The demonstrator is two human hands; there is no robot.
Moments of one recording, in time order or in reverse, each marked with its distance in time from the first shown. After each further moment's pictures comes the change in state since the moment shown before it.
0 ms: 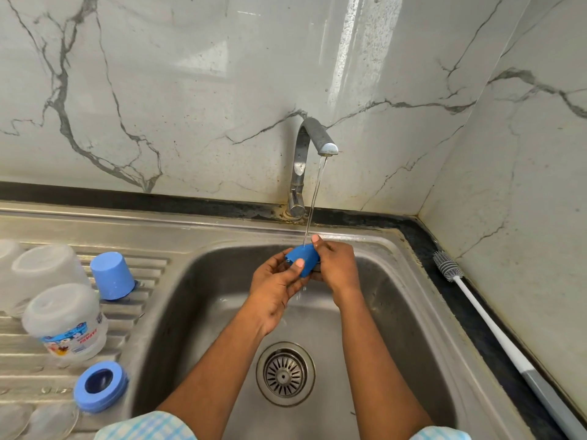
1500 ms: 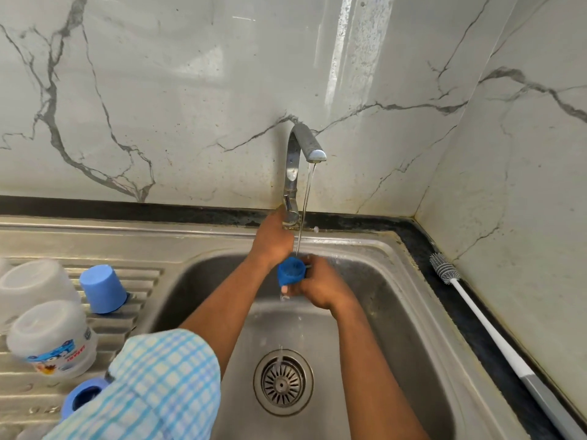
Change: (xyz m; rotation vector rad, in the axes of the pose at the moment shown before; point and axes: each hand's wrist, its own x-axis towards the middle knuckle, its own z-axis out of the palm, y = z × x) left_hand 0.052 0.059 0.045 1.177 0.043 0.364; right_hand -0.020 -0.013 -0.010 -0.434 -0.377 0.008
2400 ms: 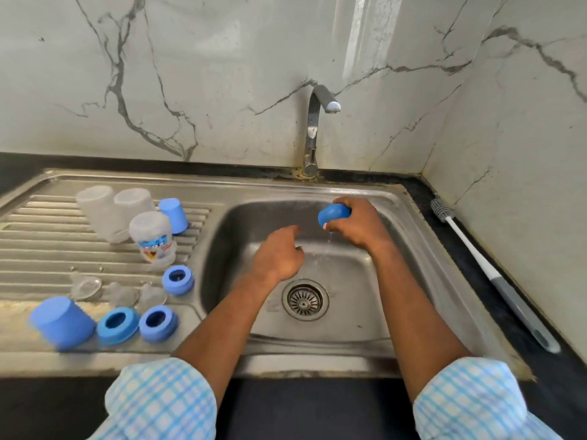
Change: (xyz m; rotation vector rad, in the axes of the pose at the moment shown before) left_hand -0.156 -0.033 -0.020 0.391 -0.126 -0.033; right_hand -0.071 -0.002 -0.019 -0.034 0.294 -0.110
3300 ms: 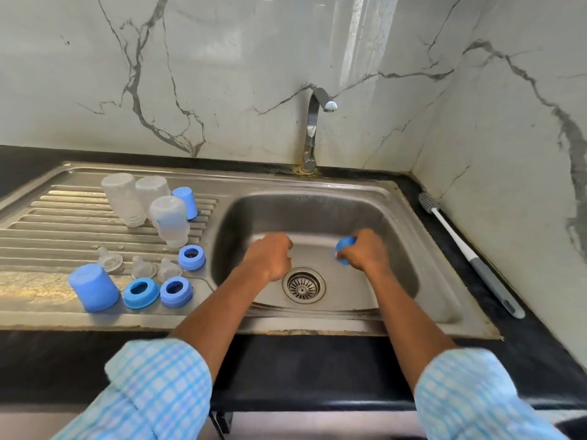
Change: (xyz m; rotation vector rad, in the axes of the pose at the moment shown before) left_hand -0.059 0.000 -0.019 0.323 -0.114 -0.007; right_hand -0.068 0.027 0.006 -0.246 -0.005 0.238
